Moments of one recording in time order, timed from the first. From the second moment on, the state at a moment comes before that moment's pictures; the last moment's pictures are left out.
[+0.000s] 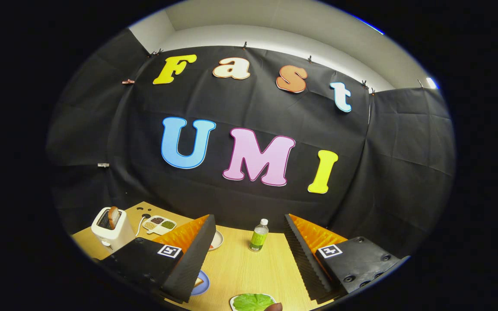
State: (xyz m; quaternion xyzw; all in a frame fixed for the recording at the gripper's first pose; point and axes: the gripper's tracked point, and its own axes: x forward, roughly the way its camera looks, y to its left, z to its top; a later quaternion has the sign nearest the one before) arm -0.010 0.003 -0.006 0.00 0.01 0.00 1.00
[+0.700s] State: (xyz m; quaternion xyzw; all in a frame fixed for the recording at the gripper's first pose) arm -0.029 -0.031 -0.065 -0.01 0.07 0.00 1.00
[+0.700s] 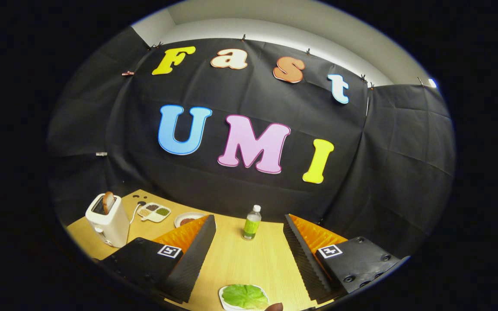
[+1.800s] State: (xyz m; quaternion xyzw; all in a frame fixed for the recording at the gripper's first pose) arm -0.057 -0.032 -0.362 0.02 0.38 0.19 0.91
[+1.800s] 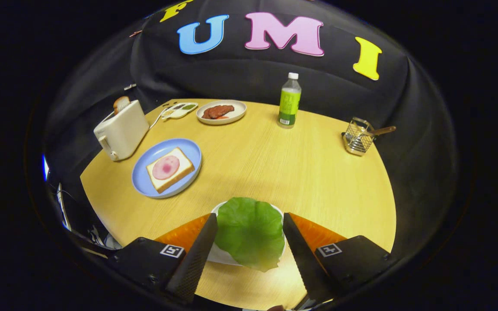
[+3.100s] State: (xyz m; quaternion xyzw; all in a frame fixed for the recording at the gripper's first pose) arm -0.057 -0.018 -0.423 0.00 0.47 0.22 0.85
